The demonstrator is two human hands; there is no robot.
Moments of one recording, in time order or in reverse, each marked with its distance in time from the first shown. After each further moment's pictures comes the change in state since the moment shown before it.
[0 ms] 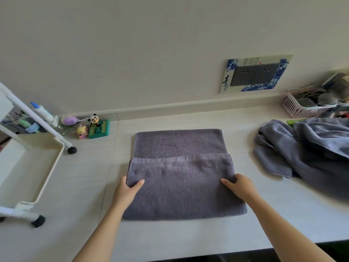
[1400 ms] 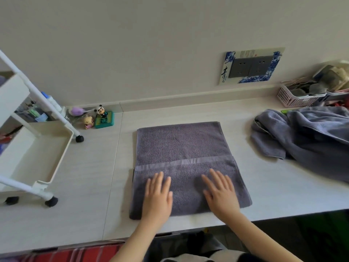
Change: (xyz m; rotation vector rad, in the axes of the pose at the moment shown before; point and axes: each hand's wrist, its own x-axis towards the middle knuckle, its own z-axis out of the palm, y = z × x) left_hand -0.089 -0.042 0.067 0.695 0.224 0.860; right_hand -0.101 -0.005 0.087 -0.323 0.375 -0.551
